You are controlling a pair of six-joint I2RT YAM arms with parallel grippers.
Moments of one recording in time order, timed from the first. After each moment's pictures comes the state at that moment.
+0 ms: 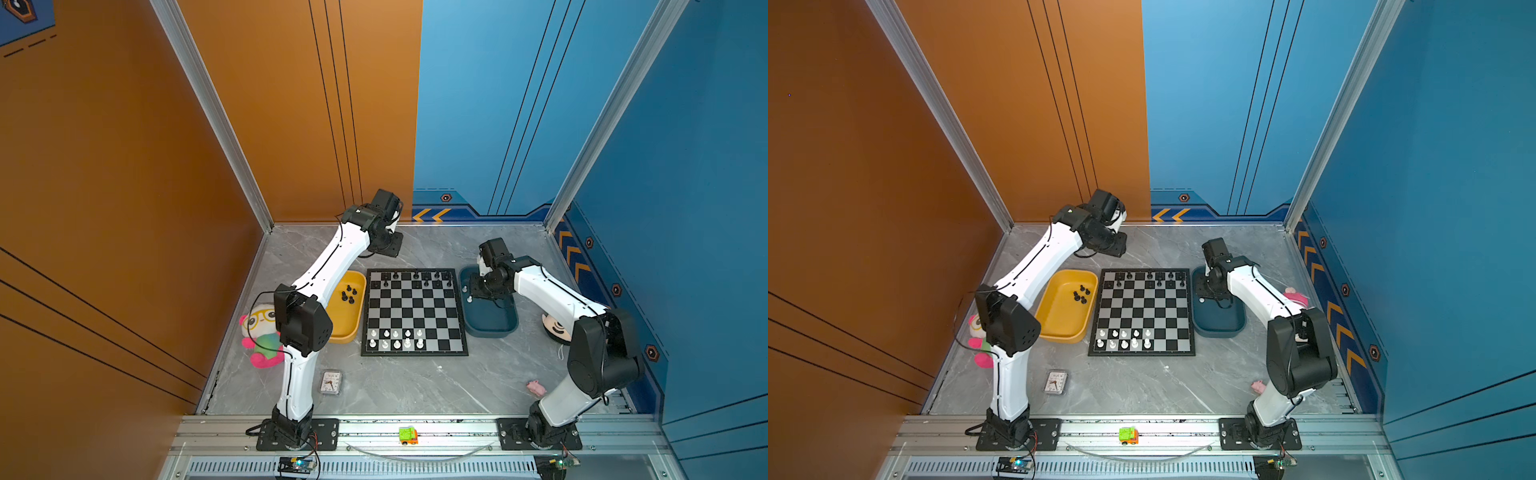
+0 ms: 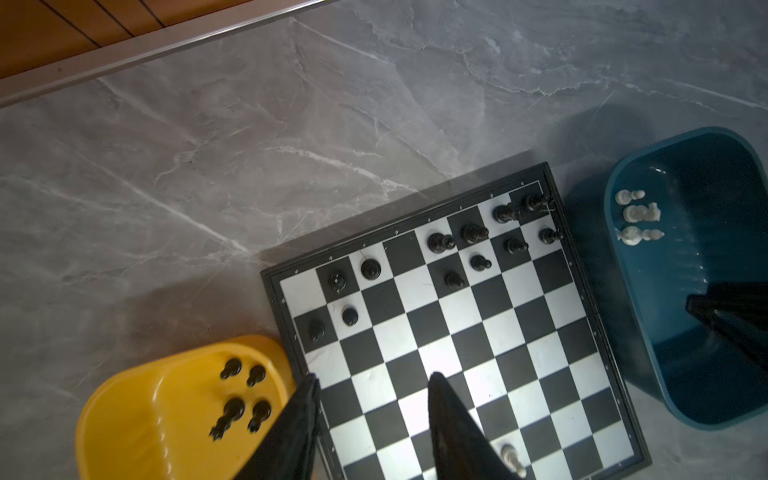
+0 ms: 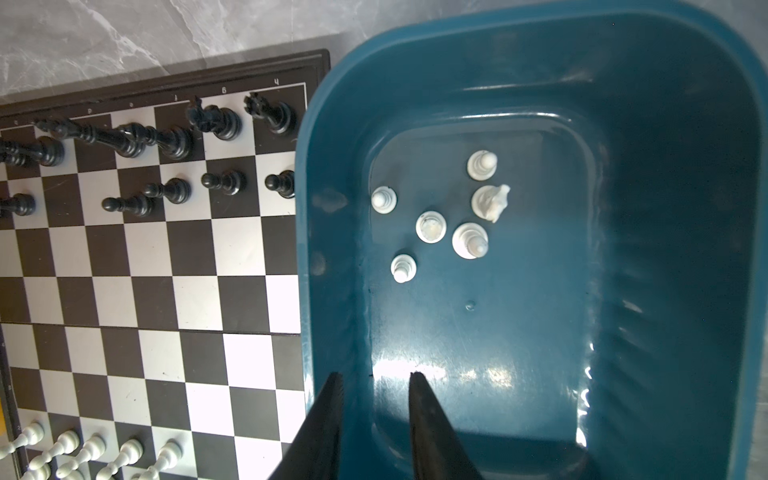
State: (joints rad) left arm -0.47 2.01 2.12 -1.15 -0.03 -0.16; right arm 0.28 1.65 1.23 -0.75 -0.06 0.38
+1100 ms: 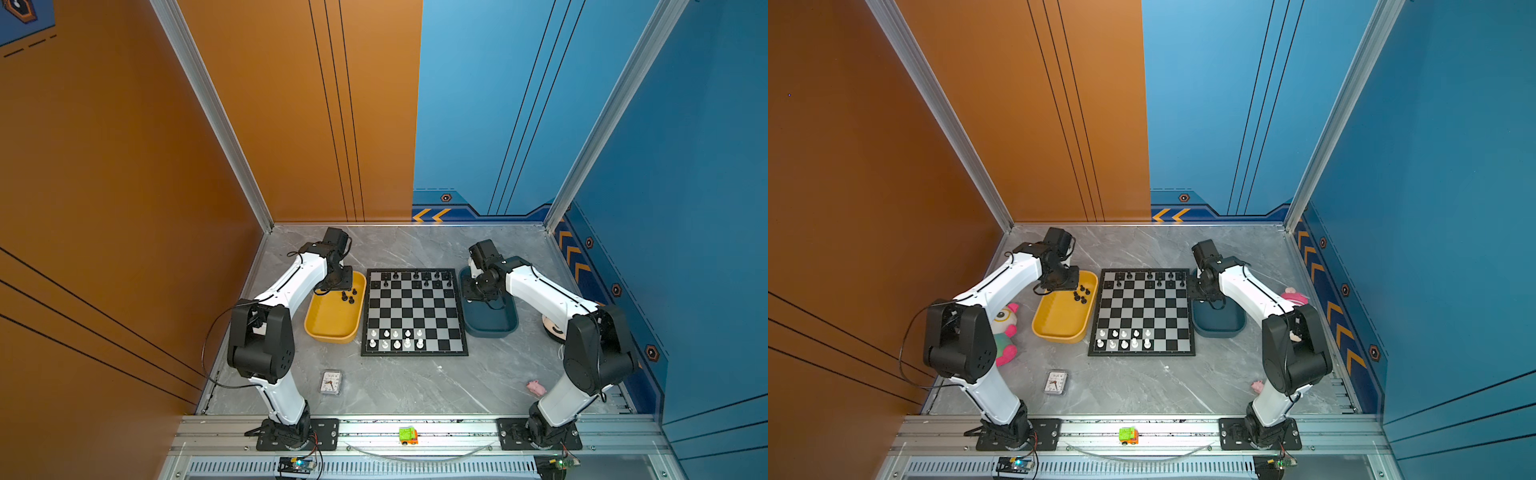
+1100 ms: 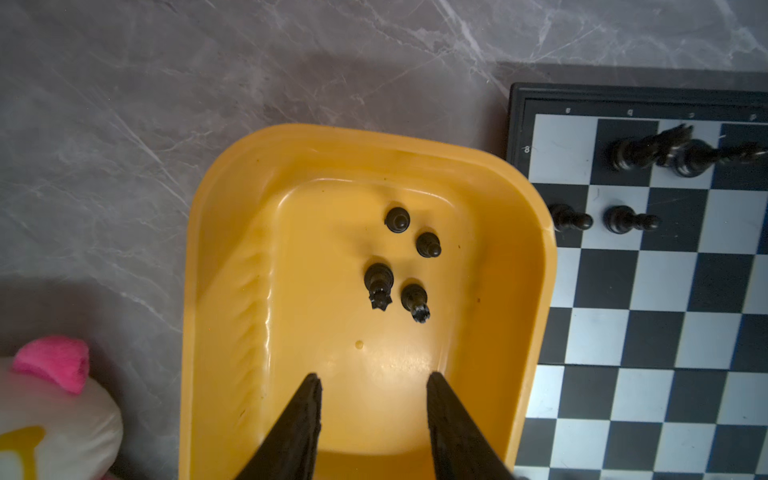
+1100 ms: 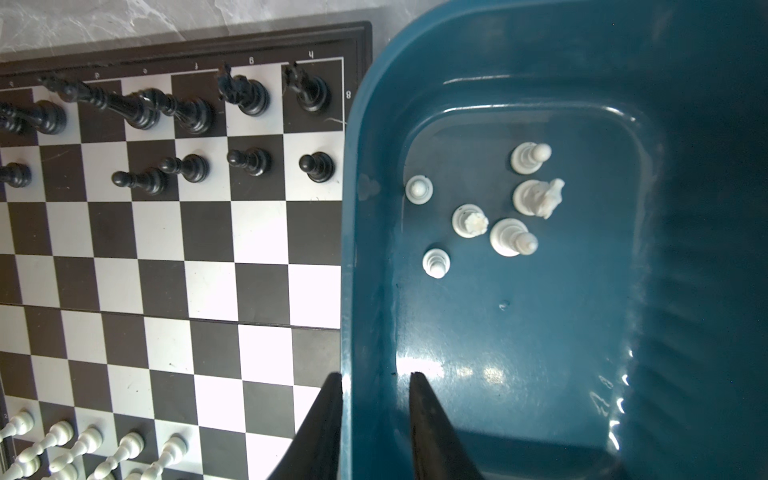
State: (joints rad) left arm -0.21 1.77 1.41 -0.89 -0.07 -0.26; right arm 0.34 1.67 1.25 -0.76 -0.04 0.38
